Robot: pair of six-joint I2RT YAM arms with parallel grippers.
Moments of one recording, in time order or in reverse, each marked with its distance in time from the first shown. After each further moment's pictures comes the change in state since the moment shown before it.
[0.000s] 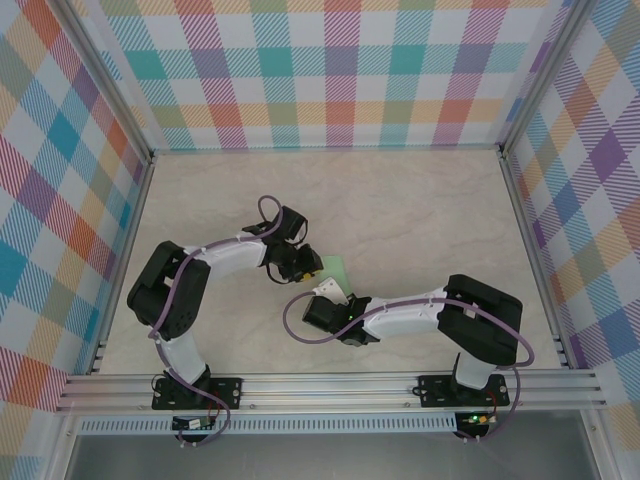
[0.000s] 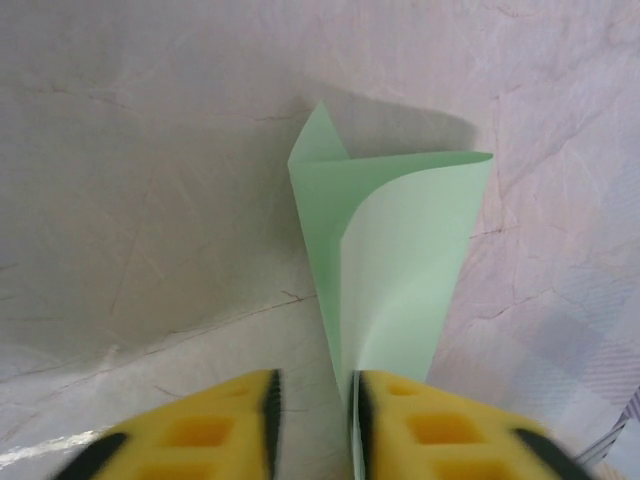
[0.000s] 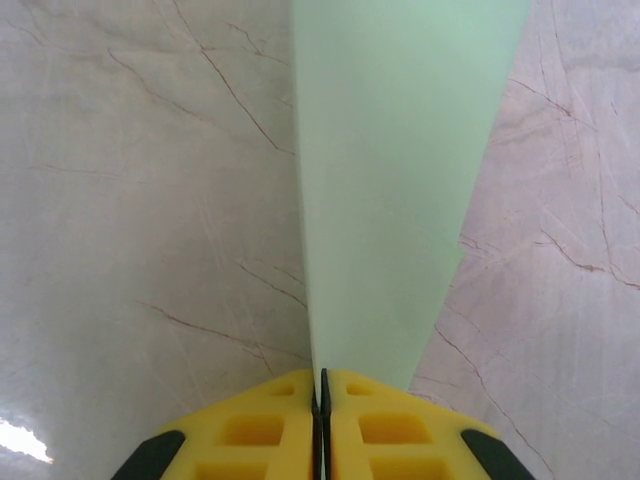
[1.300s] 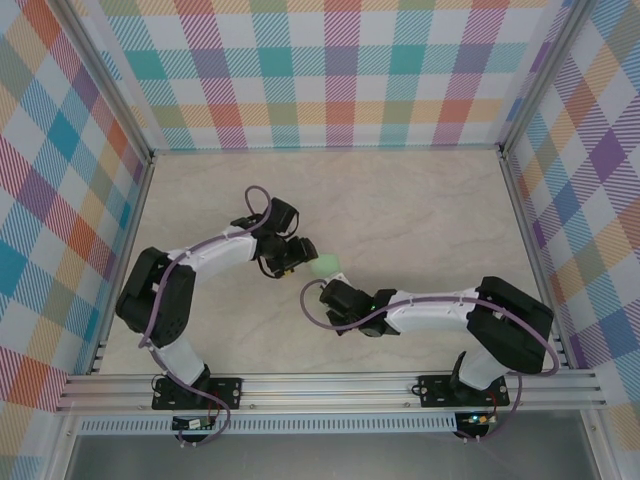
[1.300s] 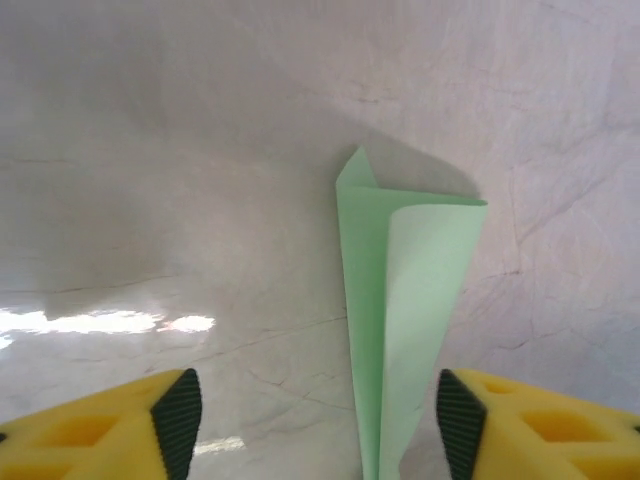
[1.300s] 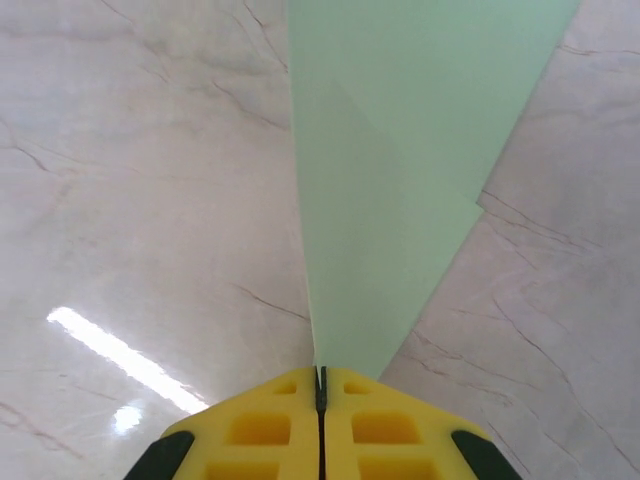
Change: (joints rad) left arm 0.046 -0.090 0.037 -0.138 -0.134 0.028; right arm -0.134 -0.156 -0.108 0.140 -0.356 -0.030
